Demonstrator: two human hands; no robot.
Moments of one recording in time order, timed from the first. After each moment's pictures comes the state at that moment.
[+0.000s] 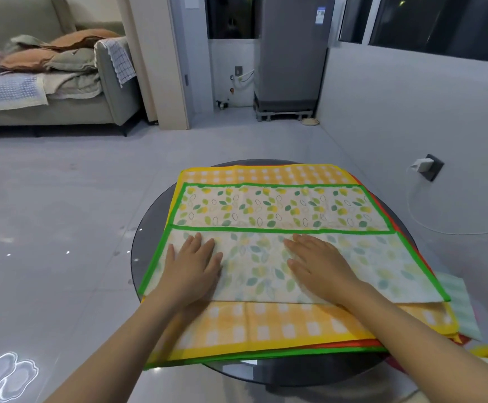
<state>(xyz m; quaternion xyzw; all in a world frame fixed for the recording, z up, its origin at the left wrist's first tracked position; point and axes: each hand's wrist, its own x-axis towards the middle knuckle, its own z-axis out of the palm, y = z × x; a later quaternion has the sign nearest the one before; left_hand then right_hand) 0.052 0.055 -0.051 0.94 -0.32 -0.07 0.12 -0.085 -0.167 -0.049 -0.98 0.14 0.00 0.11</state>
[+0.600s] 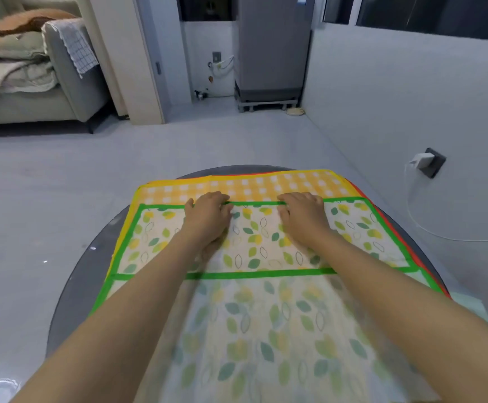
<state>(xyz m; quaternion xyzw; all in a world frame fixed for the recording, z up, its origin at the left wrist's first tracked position) 0.193 -0.124 -0.045 0.91 -0.34 -0.03 0.22 0.071 -0.287 -0.053 -0.96 0.24 -0.12 0.11</state>
